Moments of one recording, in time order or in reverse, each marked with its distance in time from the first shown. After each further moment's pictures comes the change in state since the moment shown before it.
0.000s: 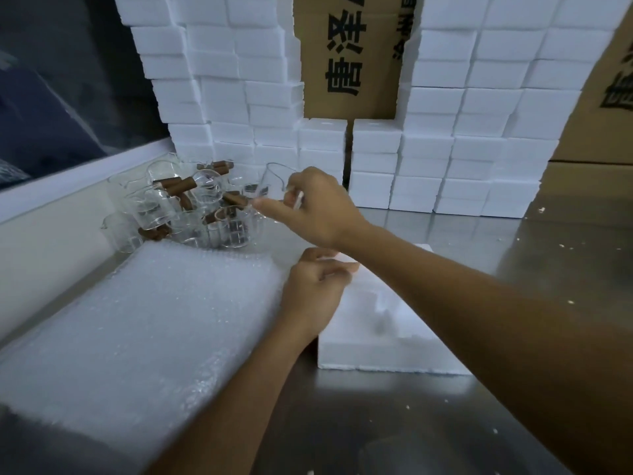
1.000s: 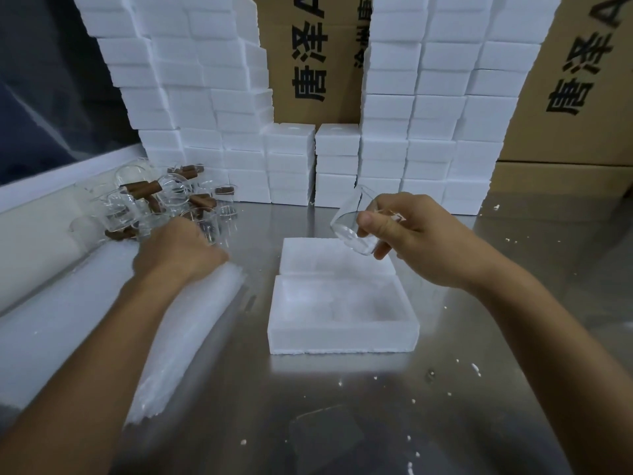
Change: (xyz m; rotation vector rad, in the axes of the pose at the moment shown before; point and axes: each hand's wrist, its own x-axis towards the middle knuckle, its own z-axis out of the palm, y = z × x) left_hand 0.011 0.051 -0.087 0.886 0.224 -0.314; right_hand -0.124 0.031 -0.141 0.172 -0.077 0.146
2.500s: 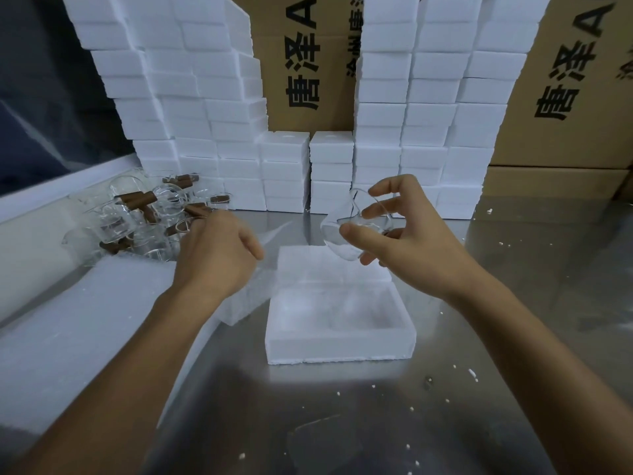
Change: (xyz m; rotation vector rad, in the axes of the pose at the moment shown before) left_hand -0.040 0.046 -0.002 -0.188 0.114 0.265; right_hand -0.006 -0.010 0.009 0.177 0.149 0.176
